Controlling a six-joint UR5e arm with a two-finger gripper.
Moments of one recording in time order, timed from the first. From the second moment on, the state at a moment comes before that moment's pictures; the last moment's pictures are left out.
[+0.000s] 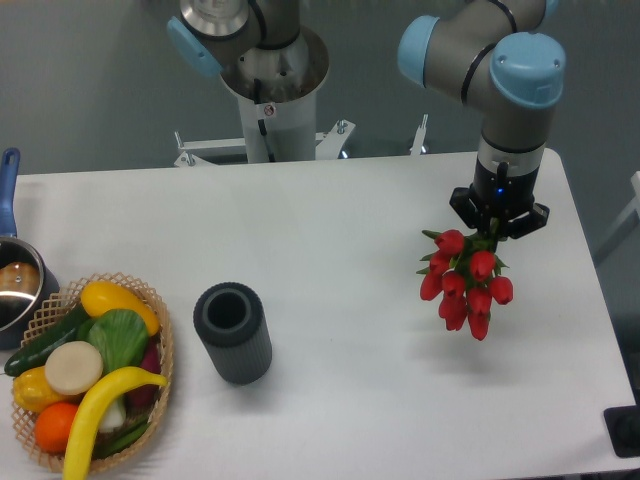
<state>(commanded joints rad) 2.77 -1.85 -1.67 -1.00 1.52 1.18</state>
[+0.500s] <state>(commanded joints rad) 2.69 -1.89 -1.68 -1.00 1.57 1.16</state>
